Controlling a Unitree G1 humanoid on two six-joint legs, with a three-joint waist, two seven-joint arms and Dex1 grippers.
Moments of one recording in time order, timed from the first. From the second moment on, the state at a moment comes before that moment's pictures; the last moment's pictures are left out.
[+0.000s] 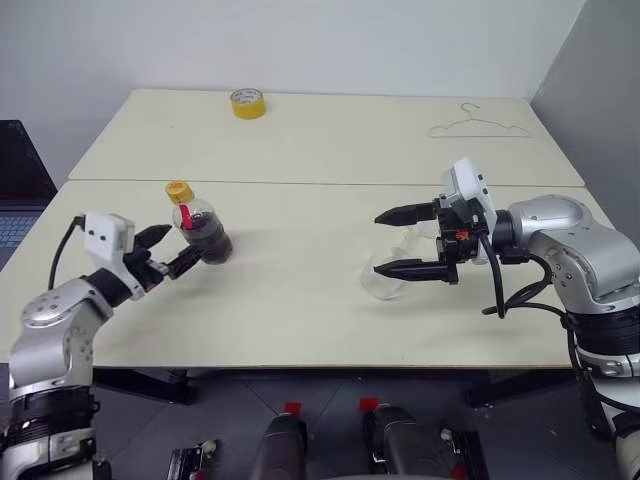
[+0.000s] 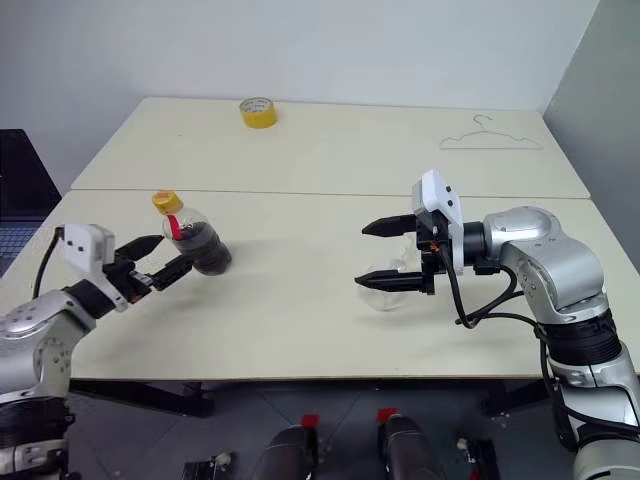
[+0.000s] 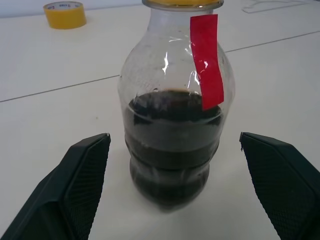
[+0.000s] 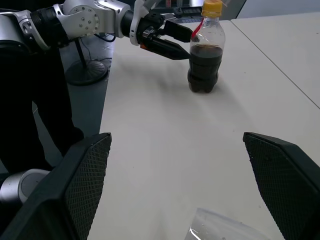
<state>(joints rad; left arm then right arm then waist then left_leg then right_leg) -0.28 0.70 0.35 0.20 -0.42 0.29 -0.81 -0.70 -0.67 0.10 -0.21 0.54 0.70 1.19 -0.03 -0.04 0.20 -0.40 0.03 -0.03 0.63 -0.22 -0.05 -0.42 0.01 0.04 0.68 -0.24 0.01</state>
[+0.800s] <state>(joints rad) -0.47 0.57 0.26 0.51 -0.31 0.09 -0.73 -0.69 -0.61 0.12 -0.24 0.54 0.72 1.15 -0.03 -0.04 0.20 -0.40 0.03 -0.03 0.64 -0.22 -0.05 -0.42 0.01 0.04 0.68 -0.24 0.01</state>
